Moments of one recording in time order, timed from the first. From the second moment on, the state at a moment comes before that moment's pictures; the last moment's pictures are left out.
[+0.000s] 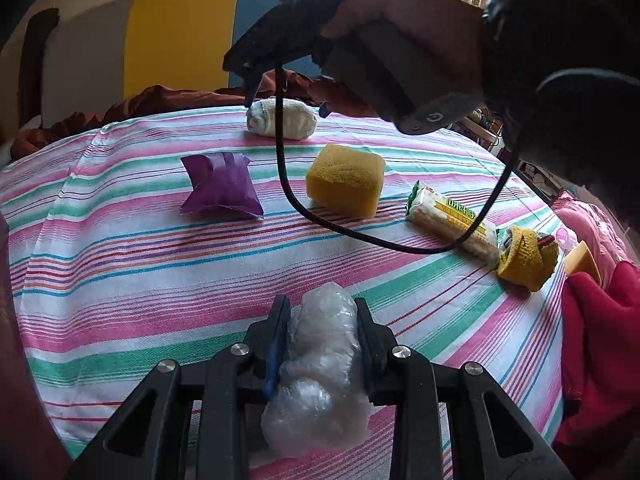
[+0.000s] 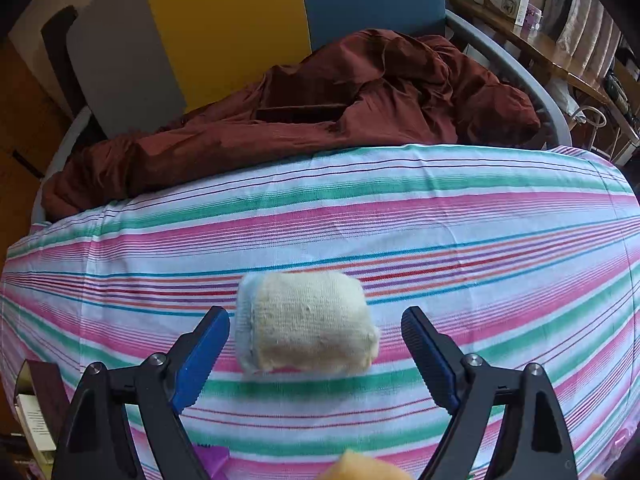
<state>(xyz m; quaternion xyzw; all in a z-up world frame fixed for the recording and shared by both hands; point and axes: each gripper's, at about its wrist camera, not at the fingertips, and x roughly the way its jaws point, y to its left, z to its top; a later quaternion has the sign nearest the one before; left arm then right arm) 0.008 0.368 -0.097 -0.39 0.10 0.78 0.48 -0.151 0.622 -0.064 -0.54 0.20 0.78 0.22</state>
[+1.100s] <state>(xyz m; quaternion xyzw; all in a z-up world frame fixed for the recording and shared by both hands) 0.015 0.378 -0.098 -0.37 0.13 0.79 0.46 0.056 0.553 -0.087 -0.58 0.20 0.76 0.21</state>
